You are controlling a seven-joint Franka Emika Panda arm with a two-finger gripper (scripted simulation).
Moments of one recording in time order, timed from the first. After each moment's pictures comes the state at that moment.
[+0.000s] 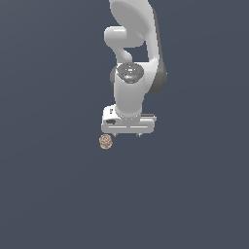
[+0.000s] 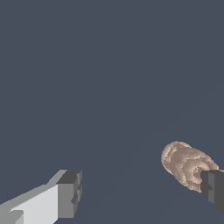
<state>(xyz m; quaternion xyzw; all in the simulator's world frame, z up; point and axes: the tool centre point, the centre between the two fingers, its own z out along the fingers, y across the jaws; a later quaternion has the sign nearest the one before) 0.003 0.012 0.158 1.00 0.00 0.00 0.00</state>
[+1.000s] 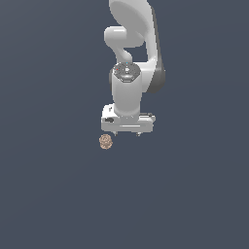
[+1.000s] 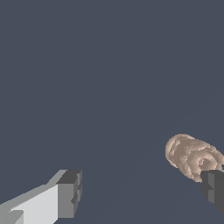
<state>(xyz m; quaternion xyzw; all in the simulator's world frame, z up) -0.005 0.011 0.155 1.00 -0.02 0.00 -0.01</state>
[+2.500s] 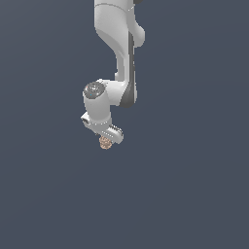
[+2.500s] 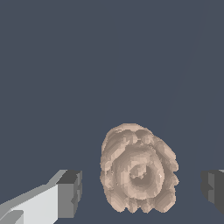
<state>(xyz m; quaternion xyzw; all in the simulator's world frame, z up) -0.040 -0.098 0.072 0.97 -0.26 0.00 0.00</state>
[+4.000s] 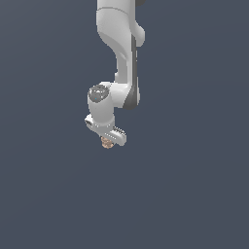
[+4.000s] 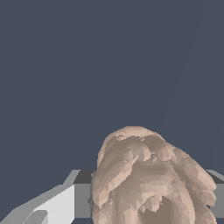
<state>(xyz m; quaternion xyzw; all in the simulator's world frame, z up) -0.034 -0.085 0.065 0.97 -0.26 0.00 0.00</state>
